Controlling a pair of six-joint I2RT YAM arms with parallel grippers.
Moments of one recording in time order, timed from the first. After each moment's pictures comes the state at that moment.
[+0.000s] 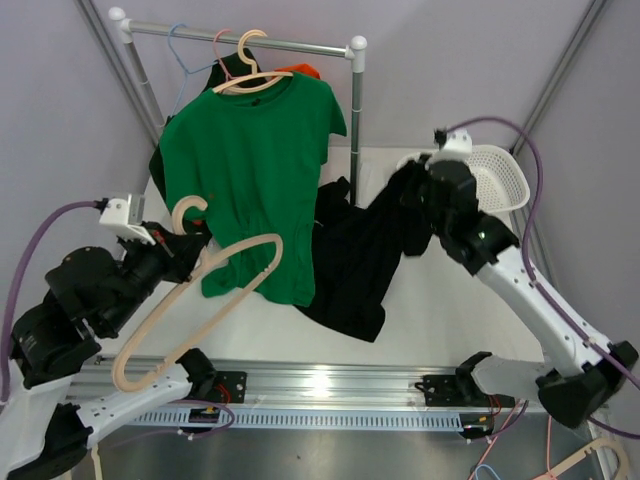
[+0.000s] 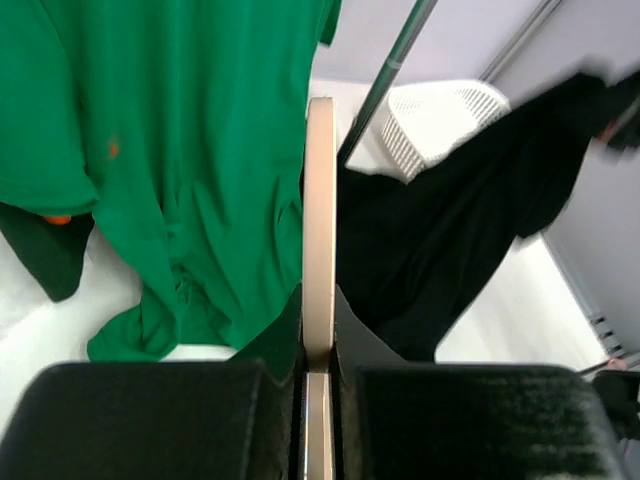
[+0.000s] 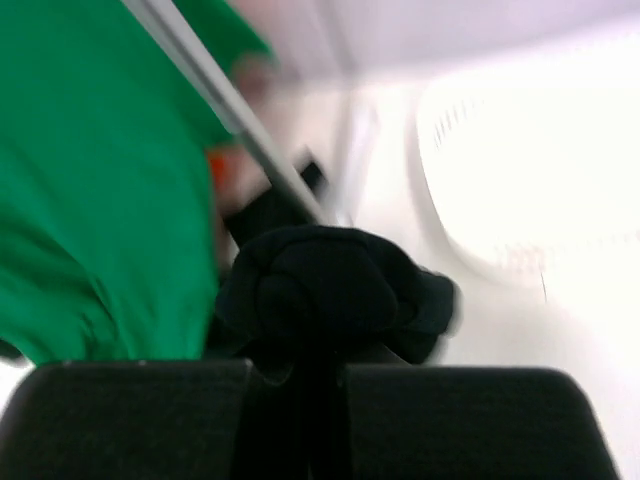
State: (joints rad) left arm -0.80 0.65 1.44 -0.97 -0.42 -0.43; right arm 0.61 1.13 1.20 -0.40 0.44 0.44
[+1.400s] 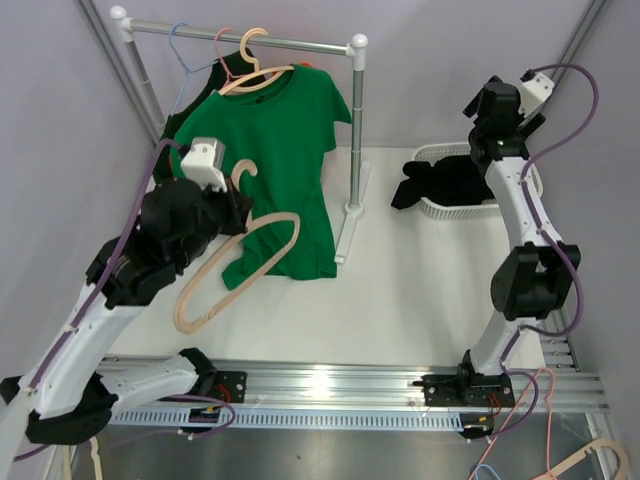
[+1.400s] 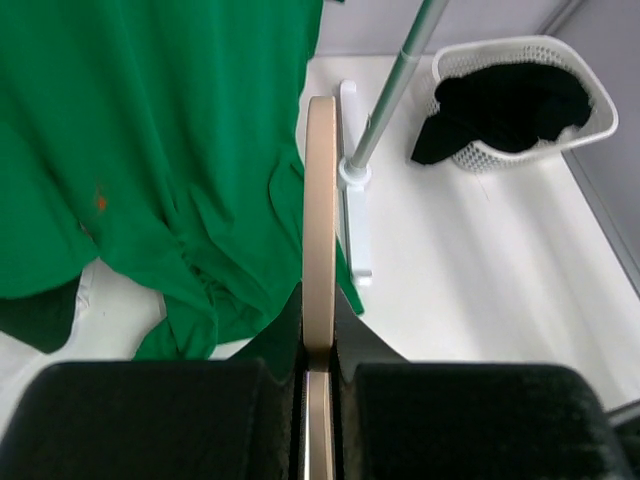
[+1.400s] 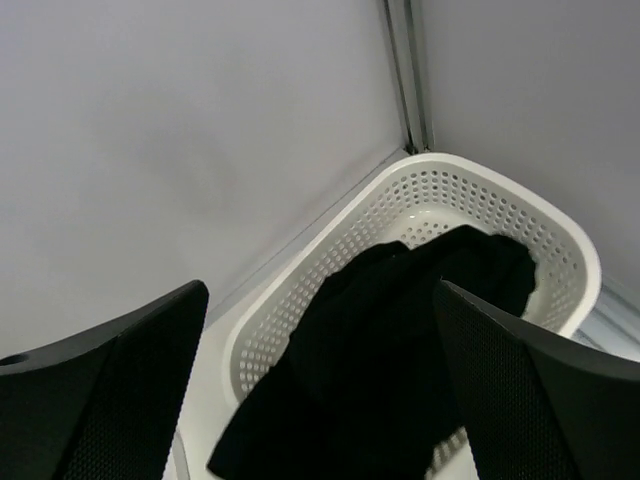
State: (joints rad) left arm -0.73 0.98 1.48 -0.82 -0.36 -0.35; right arm 0.04 1.84 1.83 -0.27 0.65 0.49
